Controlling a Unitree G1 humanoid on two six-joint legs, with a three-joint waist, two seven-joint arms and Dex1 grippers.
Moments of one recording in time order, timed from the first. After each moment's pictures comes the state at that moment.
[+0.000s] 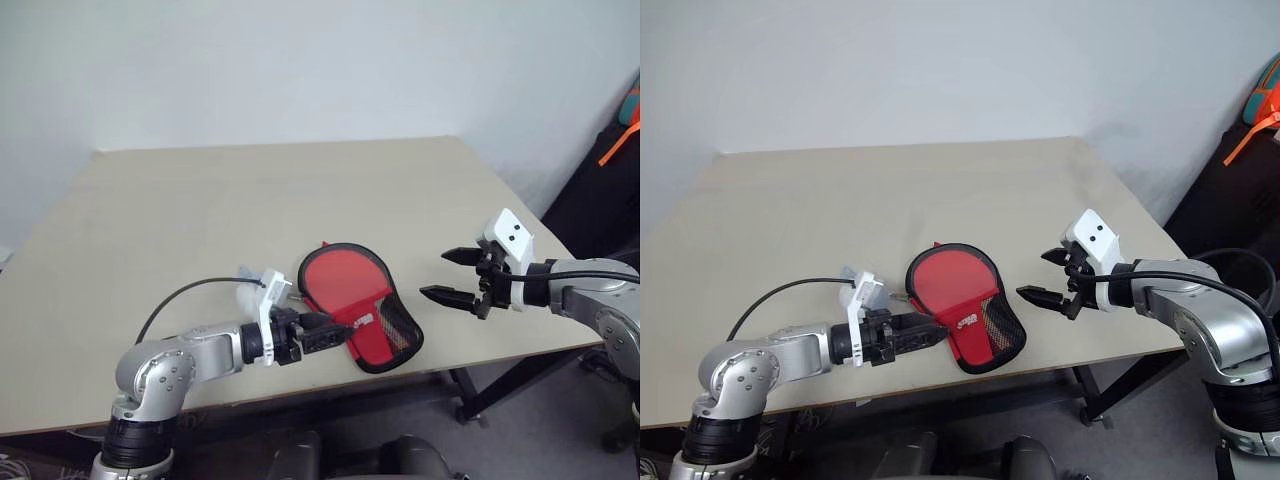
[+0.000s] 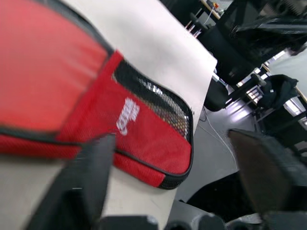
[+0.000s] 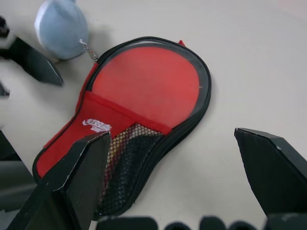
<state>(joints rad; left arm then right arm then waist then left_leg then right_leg) -0.14 0.43 0.07 -0.40 -1.00 1.22 -0.48 -0.36 -0.82 0.00 -0.45 0.56 0.95 0.77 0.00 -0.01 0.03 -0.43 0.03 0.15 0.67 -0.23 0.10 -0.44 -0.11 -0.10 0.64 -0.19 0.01</state>
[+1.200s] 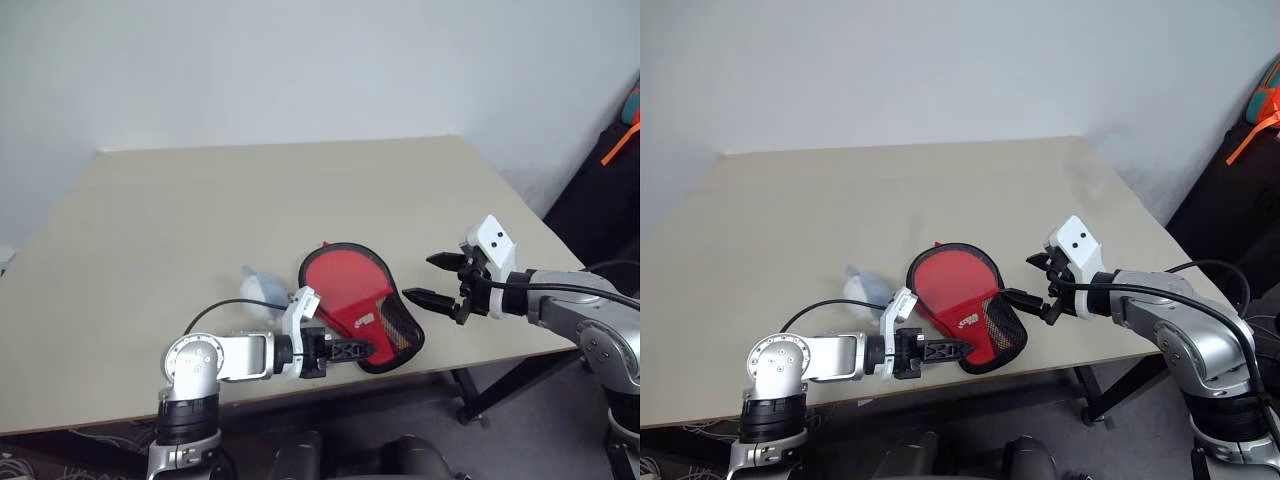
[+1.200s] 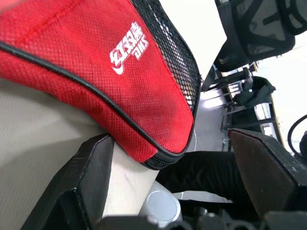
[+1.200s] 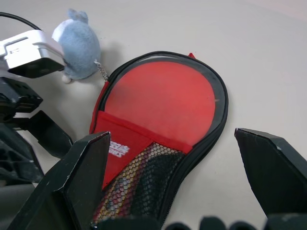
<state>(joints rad) -0.26 0.18 0.19 -0.20 -1.10 1.61 -0.14 -0.34 -0.72 0.00 -0.53 0.61 1.02 0.65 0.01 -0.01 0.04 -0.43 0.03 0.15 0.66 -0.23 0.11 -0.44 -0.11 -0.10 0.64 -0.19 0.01</state>
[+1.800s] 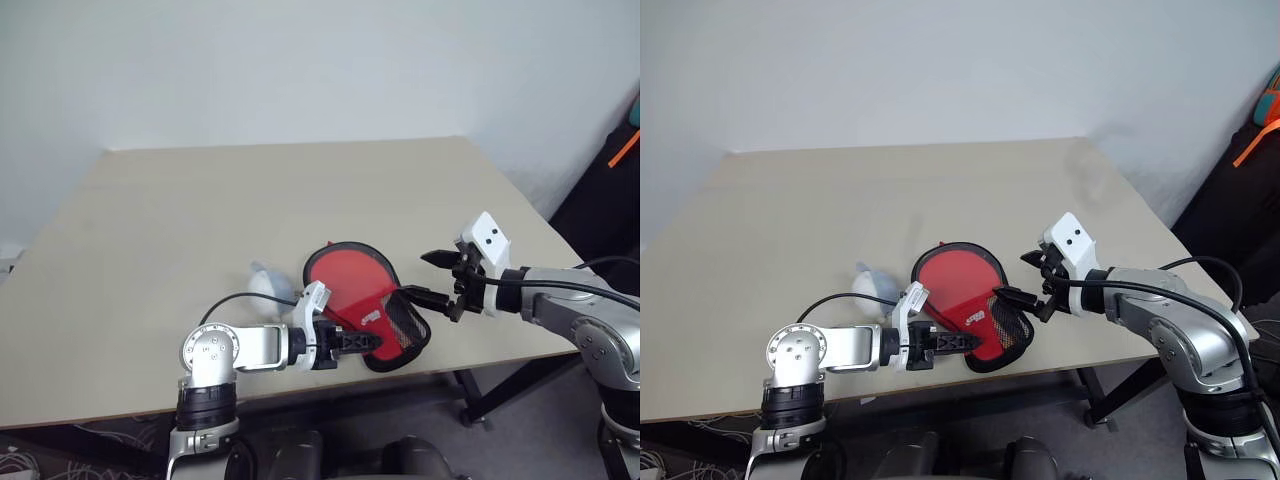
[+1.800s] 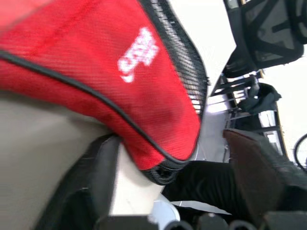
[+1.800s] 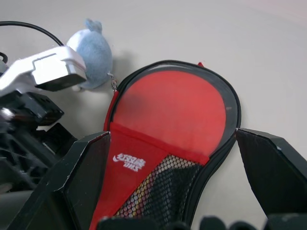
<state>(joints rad) -0.31 0.12 0.19 -0.13 -1.07 1.61 -0.05 -0.37 -0.70 0.01 -0.53 0.62 1.04 0.62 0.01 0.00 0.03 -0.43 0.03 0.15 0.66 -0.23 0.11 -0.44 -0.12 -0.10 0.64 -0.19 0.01</state>
